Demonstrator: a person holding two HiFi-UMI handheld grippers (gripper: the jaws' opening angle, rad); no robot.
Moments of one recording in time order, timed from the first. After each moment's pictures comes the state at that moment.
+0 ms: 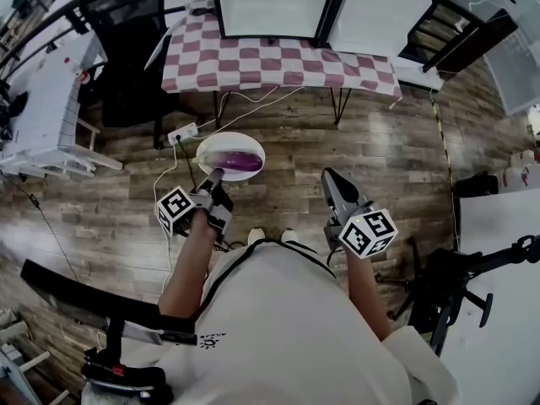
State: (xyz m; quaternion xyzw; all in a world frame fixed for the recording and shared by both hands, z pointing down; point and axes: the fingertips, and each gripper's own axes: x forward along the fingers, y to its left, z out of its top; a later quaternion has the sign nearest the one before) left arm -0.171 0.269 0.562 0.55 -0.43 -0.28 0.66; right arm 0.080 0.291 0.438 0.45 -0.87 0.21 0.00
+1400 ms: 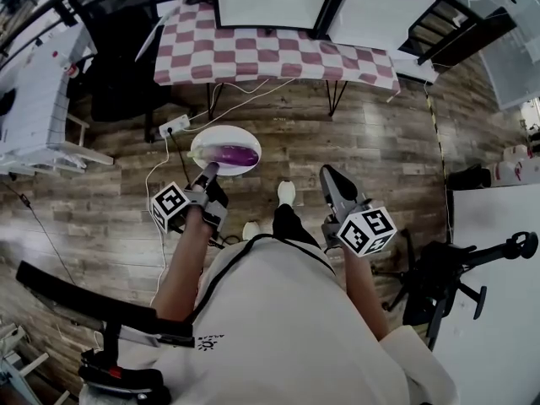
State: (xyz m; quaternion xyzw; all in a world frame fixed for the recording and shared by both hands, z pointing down) left arm -0.186 0.256 0.575 0.55 -0.42 -0.28 0.66; right arm 0.065 0.283 0.449 0.46 -0.86 0.21 0.02
